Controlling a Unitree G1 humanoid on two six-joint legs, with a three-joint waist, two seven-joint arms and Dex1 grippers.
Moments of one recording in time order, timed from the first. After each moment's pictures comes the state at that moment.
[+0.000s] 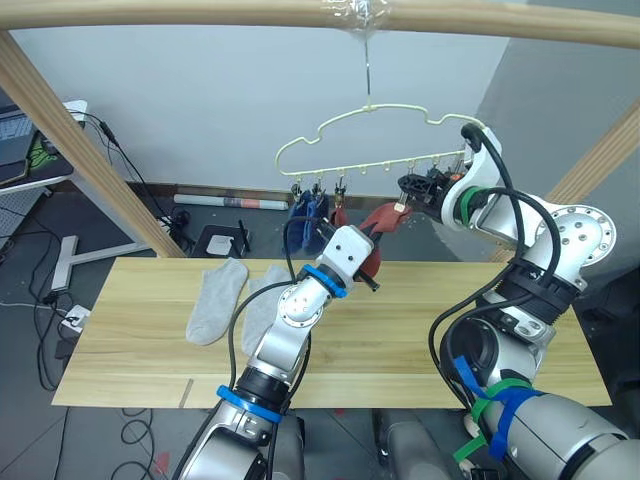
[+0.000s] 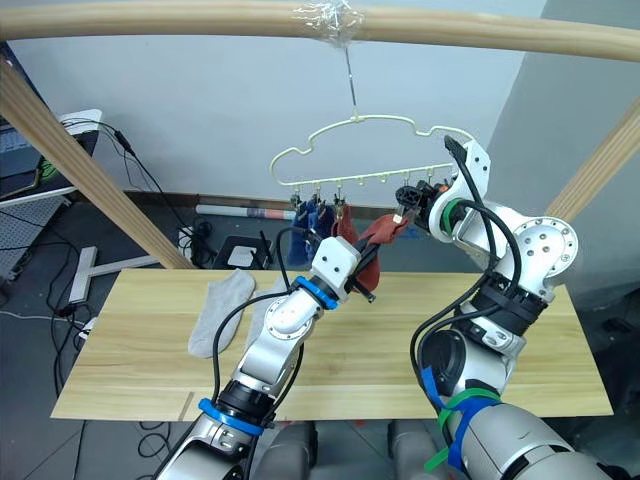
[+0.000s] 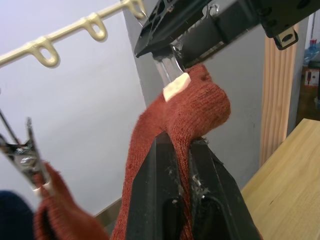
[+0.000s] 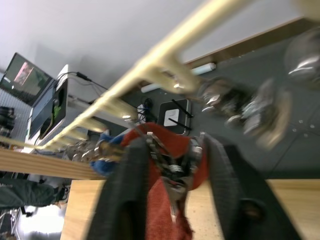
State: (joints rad) left arm -0.44 0.05 -0.27 0.16 0.09 -0.14 -0.32; right arm -1.06 0.04 -0.77 -0.13 0.57 1.61 -0.19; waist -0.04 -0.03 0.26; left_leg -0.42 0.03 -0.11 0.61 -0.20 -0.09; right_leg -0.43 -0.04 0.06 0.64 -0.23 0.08
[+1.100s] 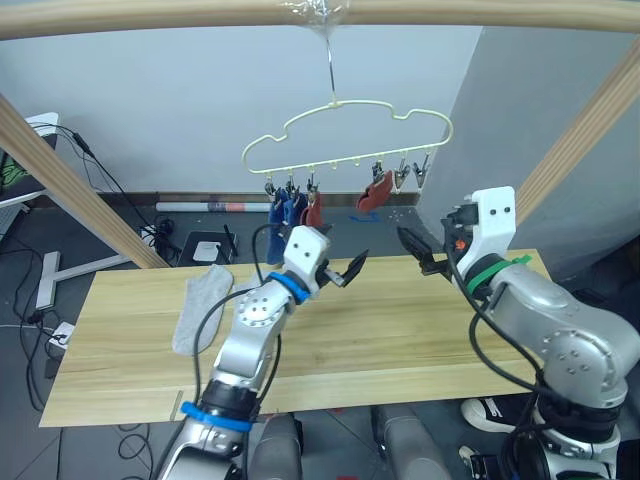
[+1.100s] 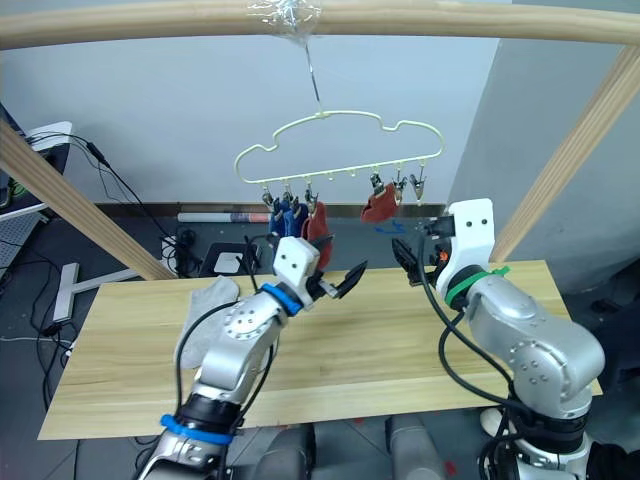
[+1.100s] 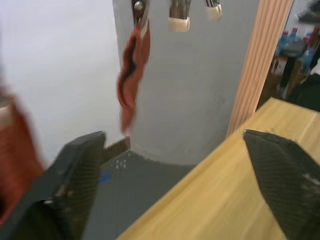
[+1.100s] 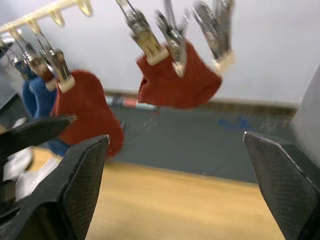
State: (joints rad) left arm -0.33 0.21 -0.13 -0.07 -0.15 0.16 -0.52; right arm -0.39 -0.29 -0.10 -0.70 0.65 1.09 -0.13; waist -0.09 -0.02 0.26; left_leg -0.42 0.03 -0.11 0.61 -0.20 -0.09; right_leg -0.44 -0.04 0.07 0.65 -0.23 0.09
